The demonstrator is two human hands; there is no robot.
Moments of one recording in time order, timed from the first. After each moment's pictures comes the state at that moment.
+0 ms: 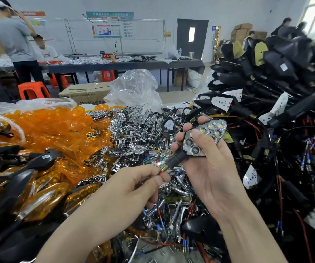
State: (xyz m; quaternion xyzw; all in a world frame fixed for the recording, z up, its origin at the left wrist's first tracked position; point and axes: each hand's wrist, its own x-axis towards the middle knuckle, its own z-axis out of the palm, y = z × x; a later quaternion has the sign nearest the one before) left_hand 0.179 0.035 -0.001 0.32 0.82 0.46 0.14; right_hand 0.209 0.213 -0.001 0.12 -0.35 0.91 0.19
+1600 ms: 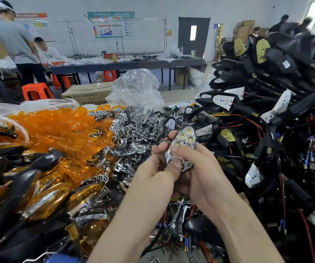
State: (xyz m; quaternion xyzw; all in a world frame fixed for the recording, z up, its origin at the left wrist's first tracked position) left_hand 0.198 0.089 -0.002 0.15 0.66 0.72 0.16; right_hand 0.217 0.198 0.007 -0.02 -0.53 0.85 0.06
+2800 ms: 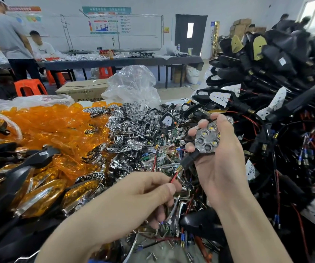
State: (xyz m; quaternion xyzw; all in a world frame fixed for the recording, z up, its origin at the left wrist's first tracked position) left_hand 0.195 0.045 0.008 0.28 0.75 0.52 0.30; right_hand 0.213 0.215 0.013 -0.03 -0.36 0.88 0.30
